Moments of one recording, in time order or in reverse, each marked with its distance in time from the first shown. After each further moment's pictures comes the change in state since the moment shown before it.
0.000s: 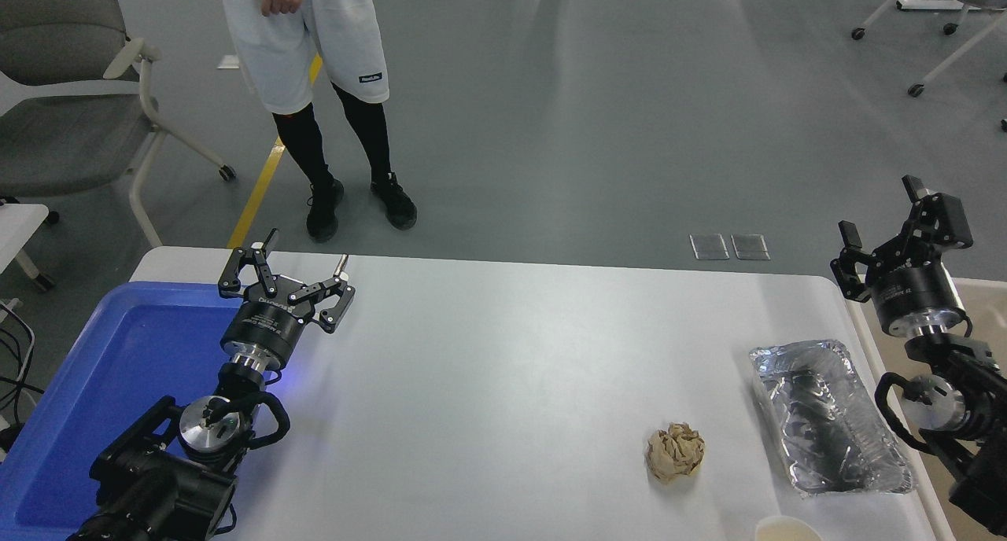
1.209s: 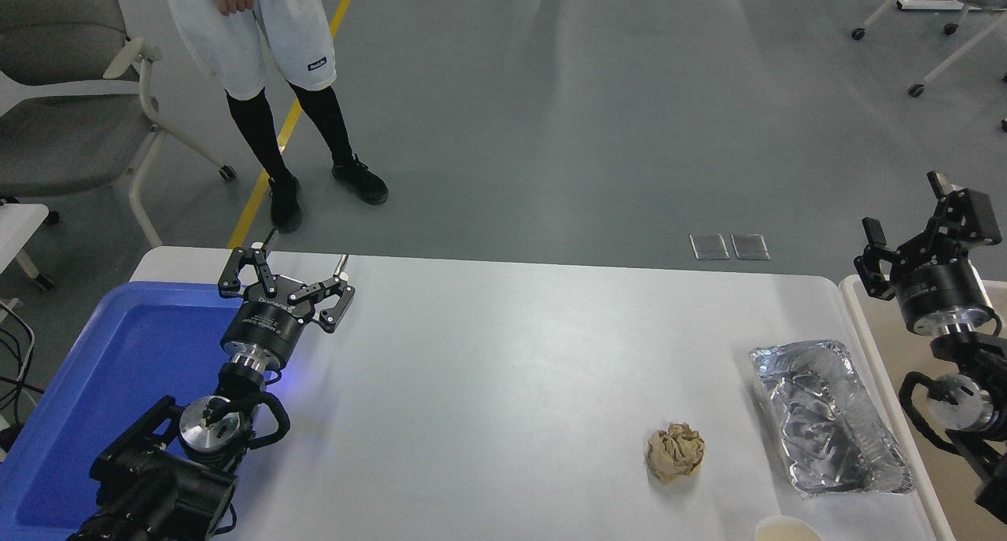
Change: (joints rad) left arm 0.000 0.000 0.000 0.000 0.000 0.000 -0.001; right arm -0.004 -0.050 0.001 0.001 0.000 0.006 0.001
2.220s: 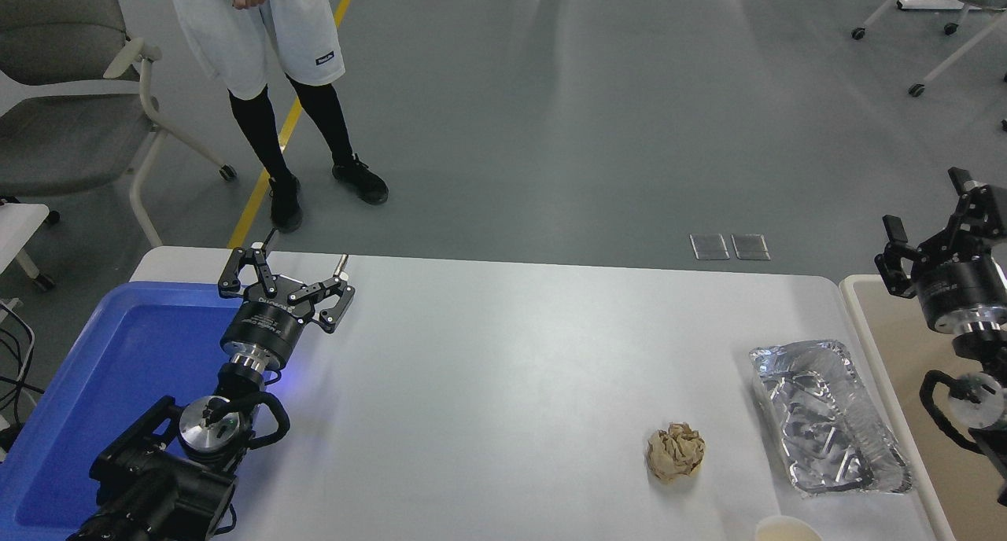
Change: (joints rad) left arm 0.000 0.000 0.000 0.000 0.000 0.000 0.000; right arm 0.023 -0.099 -0.075 -0.009 0.037 0.003 0.004
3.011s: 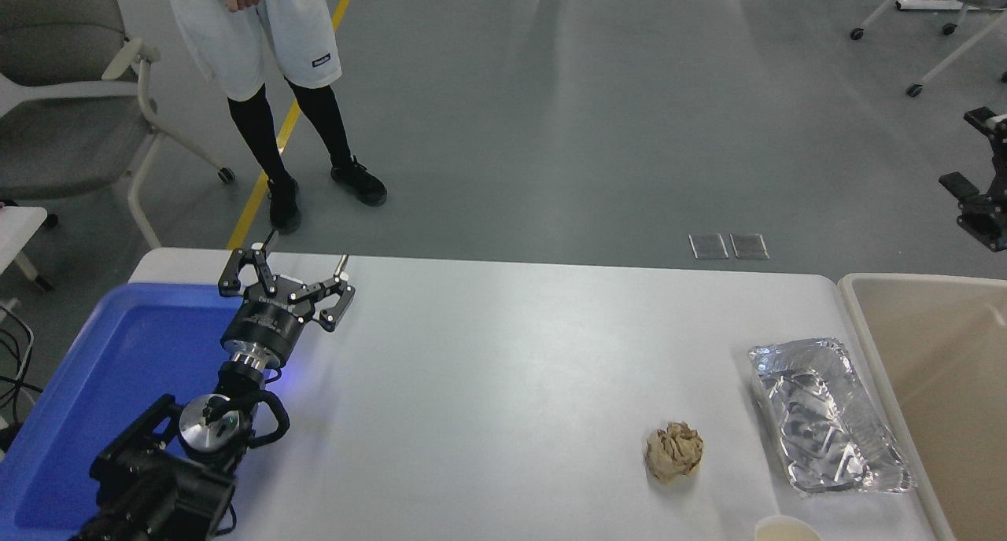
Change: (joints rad) left arm 0.000 0.000 0.001 0.000 0.000 0.000 0.000; right arm 0.692 -0.283 -1.227 0.064 0.062 0.029 -0.006
